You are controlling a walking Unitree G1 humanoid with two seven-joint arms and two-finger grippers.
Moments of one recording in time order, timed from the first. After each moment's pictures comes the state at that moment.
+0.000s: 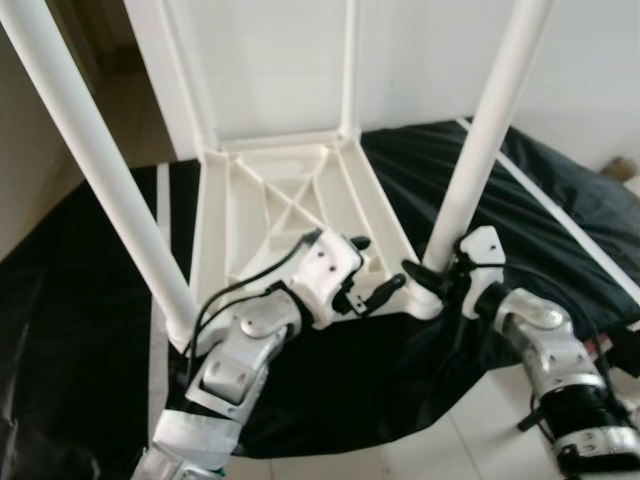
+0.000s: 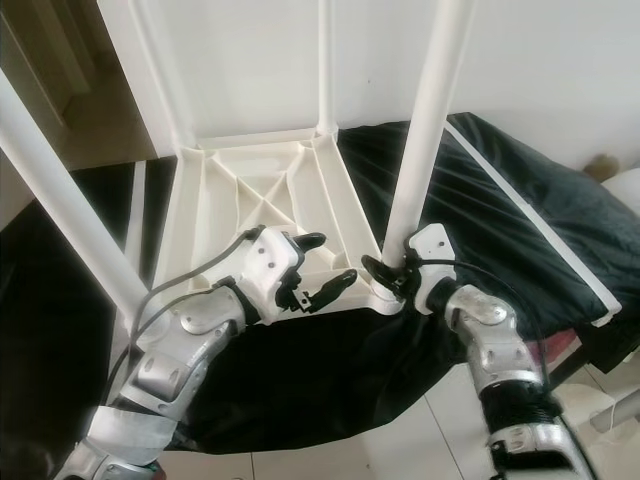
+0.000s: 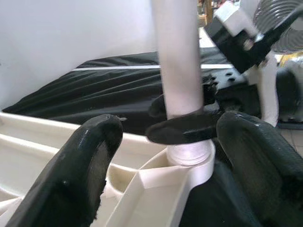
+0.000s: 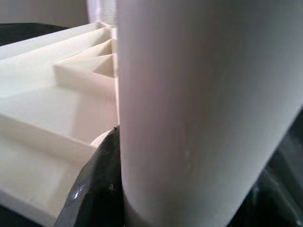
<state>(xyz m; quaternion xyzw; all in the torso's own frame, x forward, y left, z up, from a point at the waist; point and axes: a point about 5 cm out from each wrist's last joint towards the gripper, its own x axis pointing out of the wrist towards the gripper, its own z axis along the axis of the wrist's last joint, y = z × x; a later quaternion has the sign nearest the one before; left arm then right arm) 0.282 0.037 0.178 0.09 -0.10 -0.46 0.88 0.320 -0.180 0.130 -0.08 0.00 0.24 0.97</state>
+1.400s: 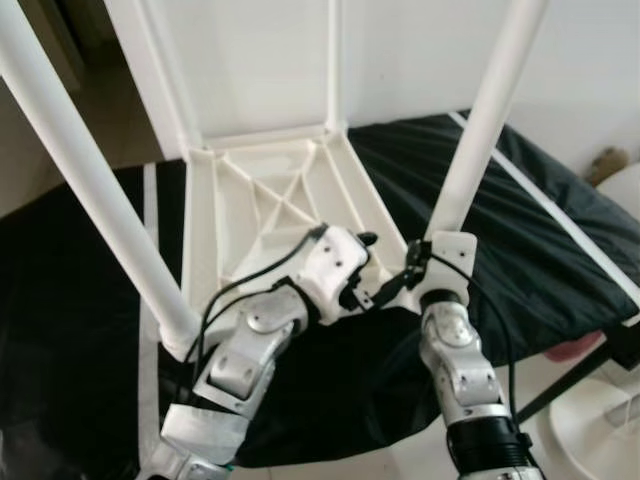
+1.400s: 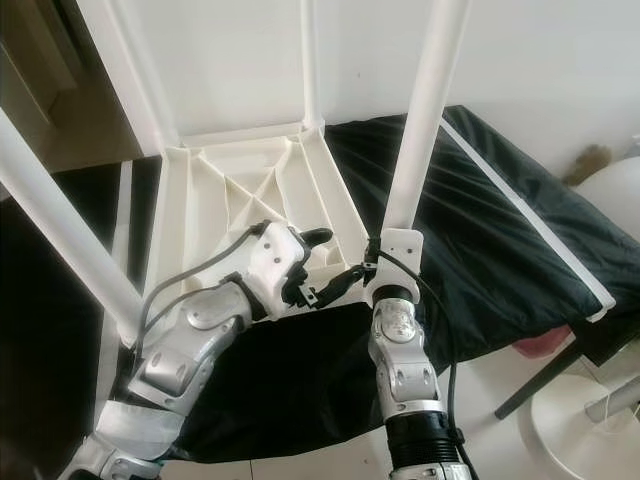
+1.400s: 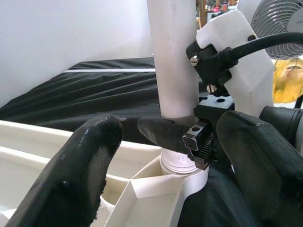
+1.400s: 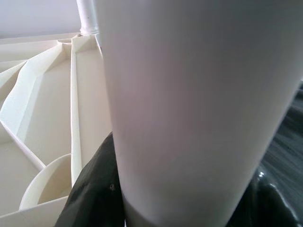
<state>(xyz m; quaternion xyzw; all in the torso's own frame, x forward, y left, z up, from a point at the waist) 0.284 0.031 0.182 0.08 -0.11 -0.47 0.87 0.306 -0.128 0.139 0.02 -0.02 -0.09 1.00</state>
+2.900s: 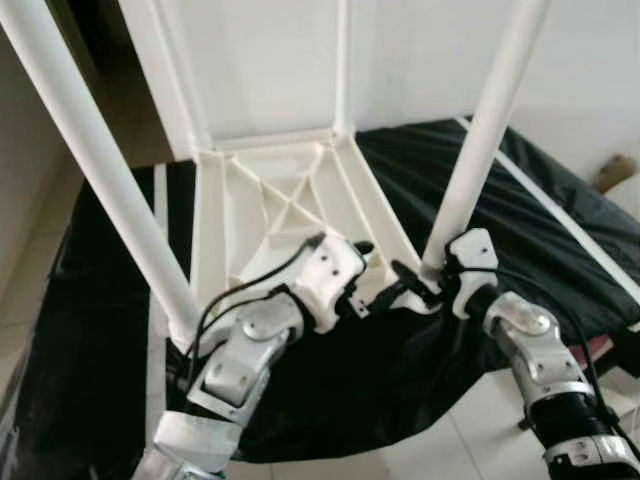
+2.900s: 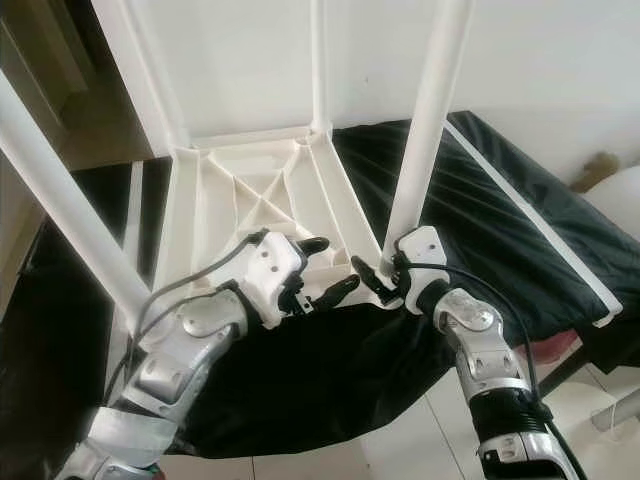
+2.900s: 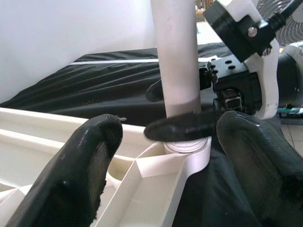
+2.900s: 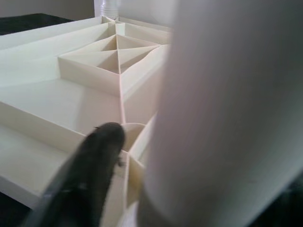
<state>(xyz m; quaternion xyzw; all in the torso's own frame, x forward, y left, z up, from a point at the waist) 0.281 0.039 0.176 0.10 -0.09 -0.47 0.87 0.319 -0.182 0.139 -0.11 -0.03 0.27 0.96</state>
